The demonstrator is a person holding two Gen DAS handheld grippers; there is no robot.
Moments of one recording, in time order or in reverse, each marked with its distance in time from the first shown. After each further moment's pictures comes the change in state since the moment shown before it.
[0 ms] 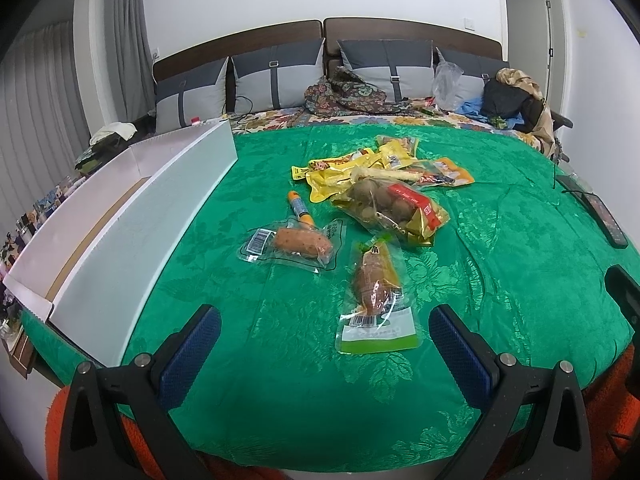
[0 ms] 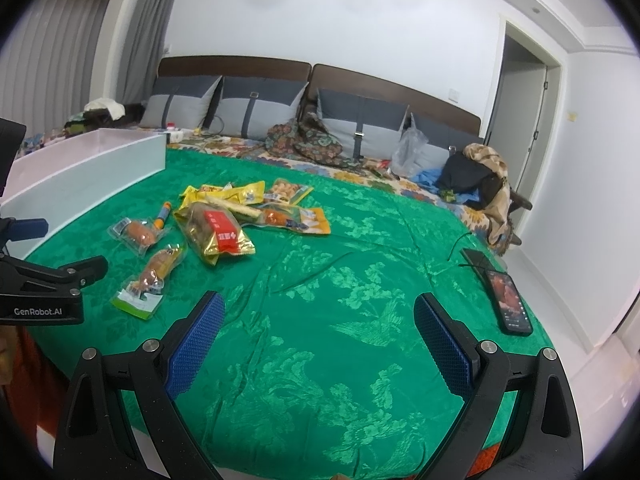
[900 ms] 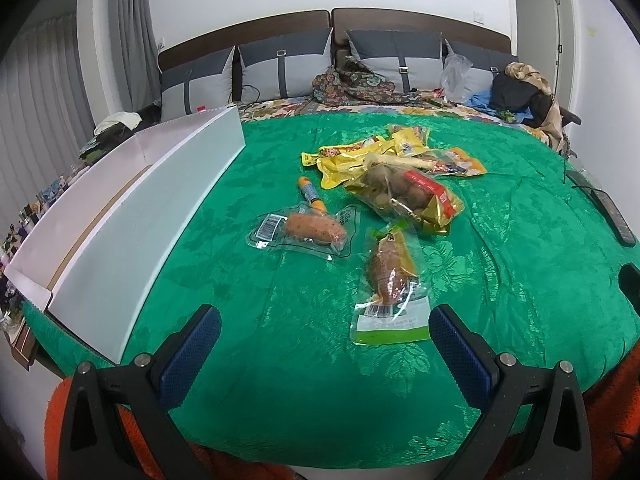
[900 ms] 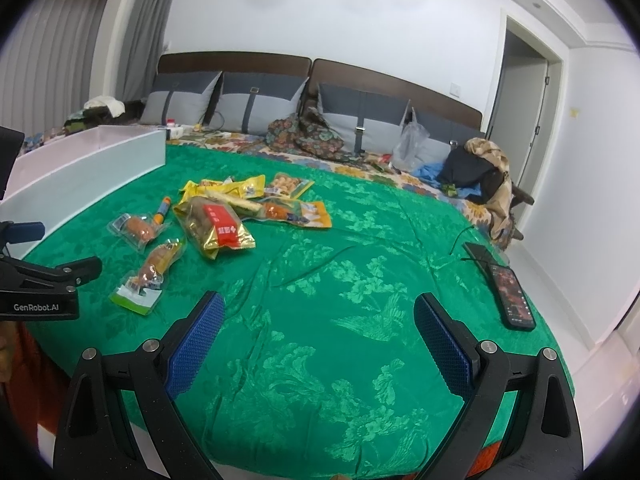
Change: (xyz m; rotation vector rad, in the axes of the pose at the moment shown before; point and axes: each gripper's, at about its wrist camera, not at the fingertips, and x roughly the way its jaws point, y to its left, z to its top) left arm 0.011 0.007 -0.005 -0.017 0.044 0.023; right arm 0.002 -0.002 -0.001 0.006 0.018 0.007
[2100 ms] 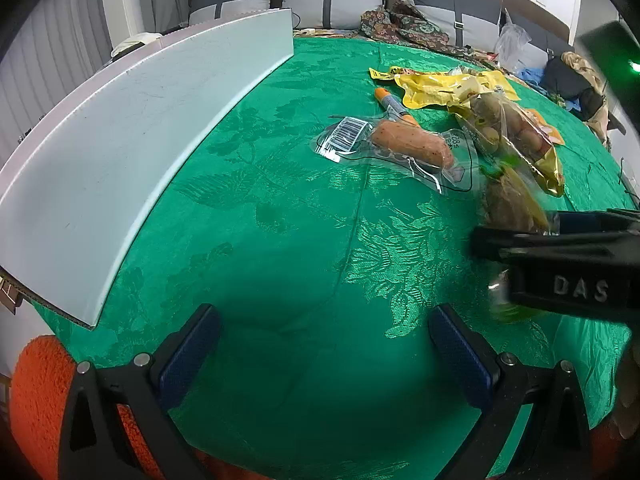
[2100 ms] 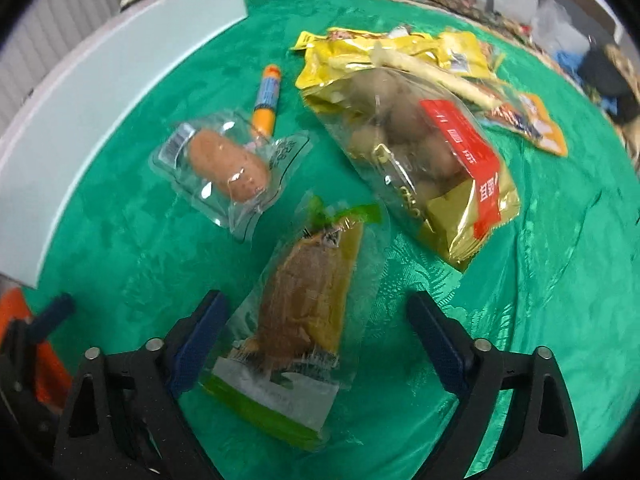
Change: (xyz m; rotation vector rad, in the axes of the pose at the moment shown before) left arm 0.078 0.062 -0.027 -0.143 0.230 0.034; right arm 0.170 0.156 0.034 -0.077 0.607 0.364
